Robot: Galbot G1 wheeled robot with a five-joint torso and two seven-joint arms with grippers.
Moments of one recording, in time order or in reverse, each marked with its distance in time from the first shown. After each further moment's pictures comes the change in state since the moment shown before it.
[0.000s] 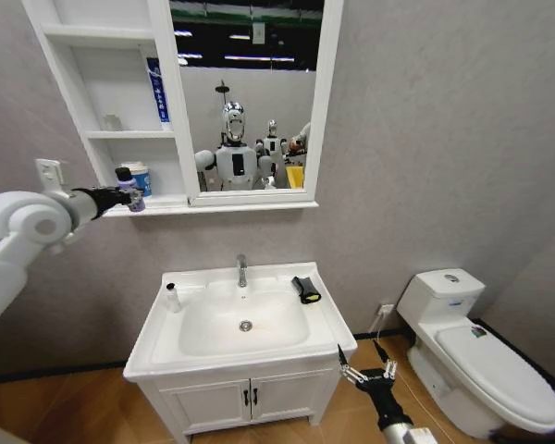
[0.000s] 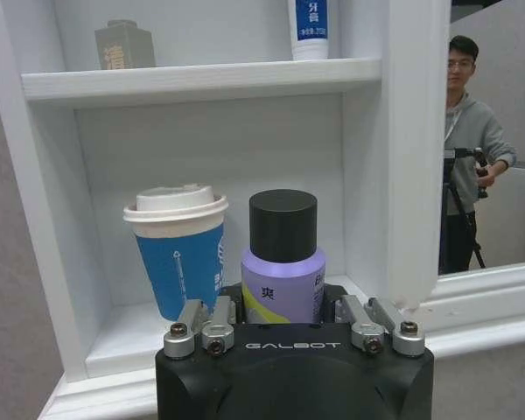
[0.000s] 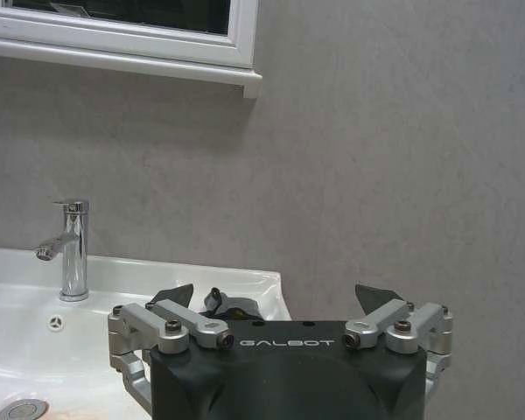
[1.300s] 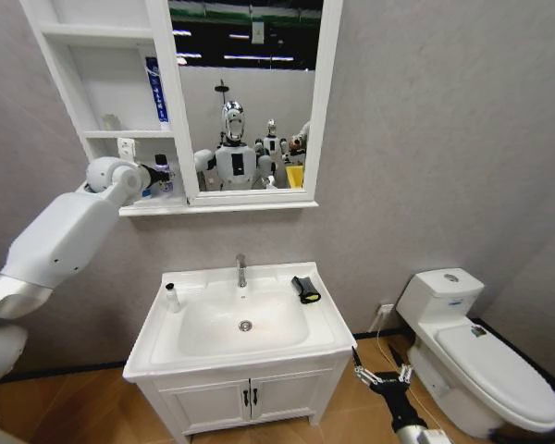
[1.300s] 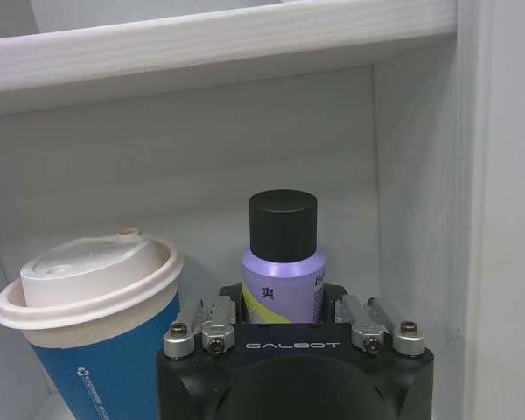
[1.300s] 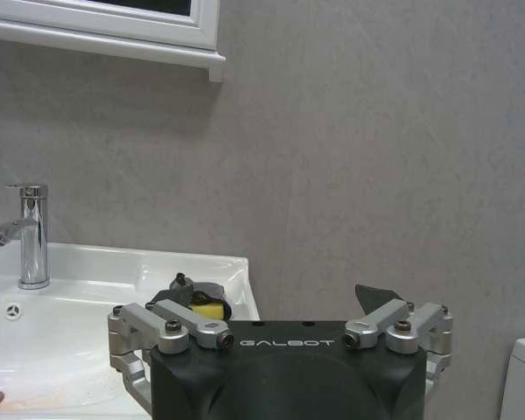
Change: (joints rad) left arm -0.321 -0.323 0.276 0.445 0.226 0.014 0.020; right arm 0.007 -0.021 0.056 -0.060 0.061 0.027 0.000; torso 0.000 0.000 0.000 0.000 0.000
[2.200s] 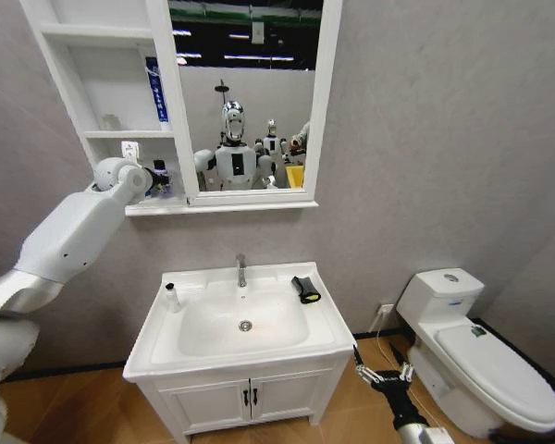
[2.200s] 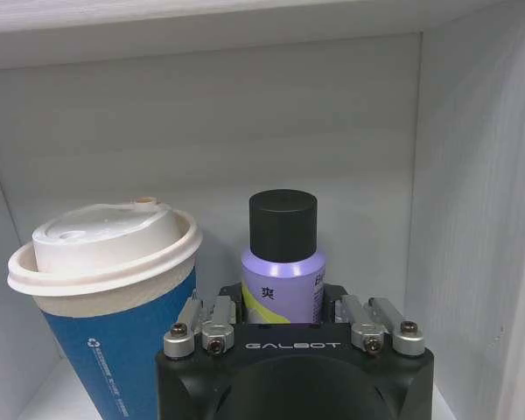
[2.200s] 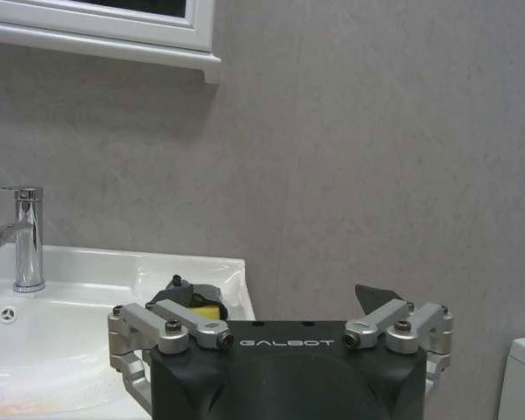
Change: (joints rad) left arm -0.010 -0.026 0.000 0.046 -0.070 0.021 -0.082; right arm 0.002 -0.009 0.006 -0.003 0.015 0.002 0.002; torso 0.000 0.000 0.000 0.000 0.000
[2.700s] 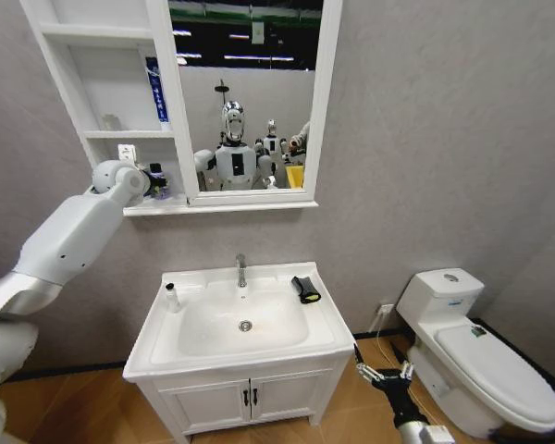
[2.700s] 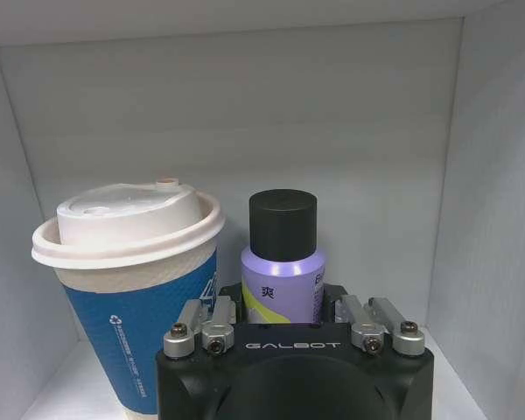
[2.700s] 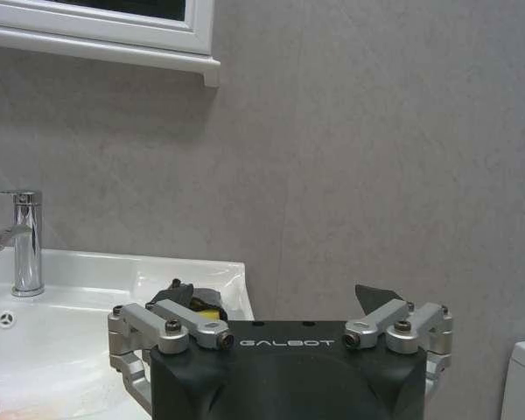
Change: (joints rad) left arm 0.023 0.010 -0.019 0.011 -0.013 -0.002 -0.015; right arm 0.011 -0.005 -0.004 0.001 0.004 -0.006 0.002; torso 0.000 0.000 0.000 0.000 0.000
